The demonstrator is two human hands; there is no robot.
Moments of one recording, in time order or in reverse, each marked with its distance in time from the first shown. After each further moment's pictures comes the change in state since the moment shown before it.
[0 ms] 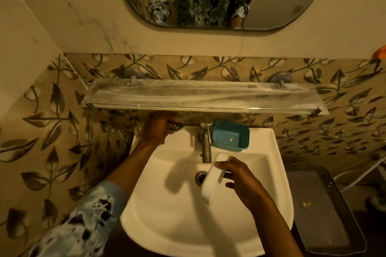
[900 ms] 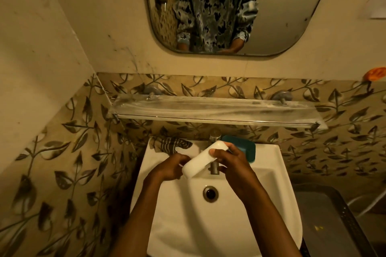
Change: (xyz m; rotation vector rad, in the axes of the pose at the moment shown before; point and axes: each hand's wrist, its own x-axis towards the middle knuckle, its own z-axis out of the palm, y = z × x) left_hand -0.083 0.009 -0.017 -0.213 -0.579 0.064; right_hand -0.021 -0.051 0.045 0.127 -0.082 -0.278
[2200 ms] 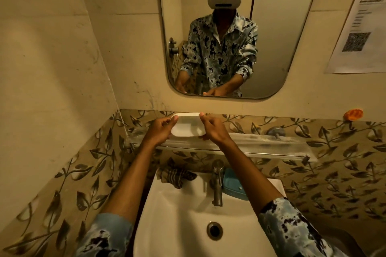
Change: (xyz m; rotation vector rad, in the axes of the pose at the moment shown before) left_hand -0.008 0.094 -0.143 -0.208 0.712 0.113; right_hand 0.087 -0.126 0.069 -0.513 -0.023 -0.429
